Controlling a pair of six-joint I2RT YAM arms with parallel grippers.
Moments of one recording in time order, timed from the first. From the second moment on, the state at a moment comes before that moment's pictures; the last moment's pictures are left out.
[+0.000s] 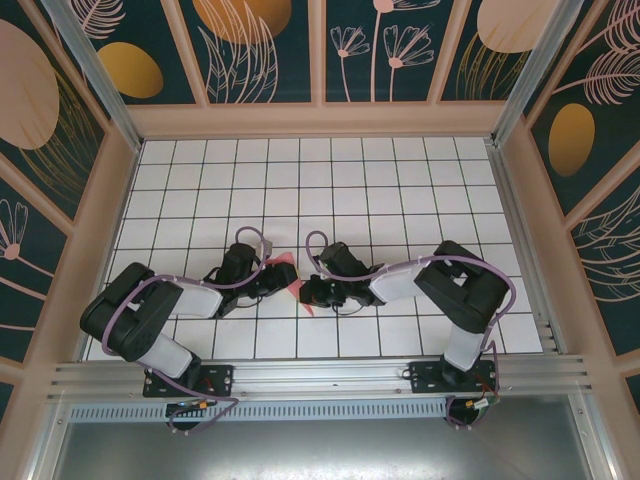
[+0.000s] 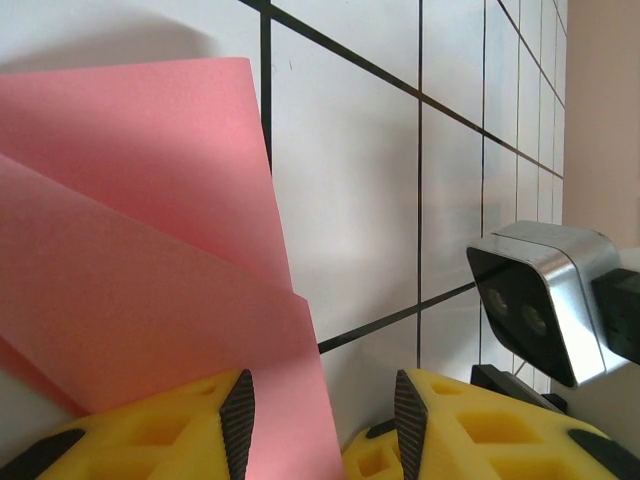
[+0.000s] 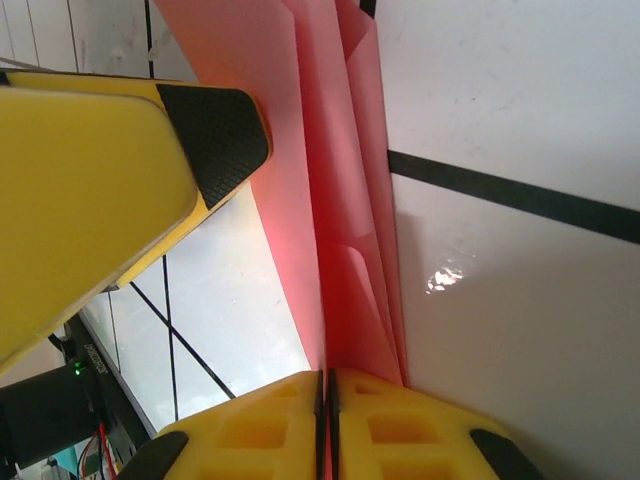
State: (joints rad) left arm -0.54 1.56 0.34 0.56 0.45 -0.97; right arm 0.92 1.77 0.71 0.25 -0.44 0.96
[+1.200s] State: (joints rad) left arm -0.54 1.56 0.38 0.49 0.46 -0.95; right arm 0.98 1.70 0.76 -0.01 -0.28 0.88
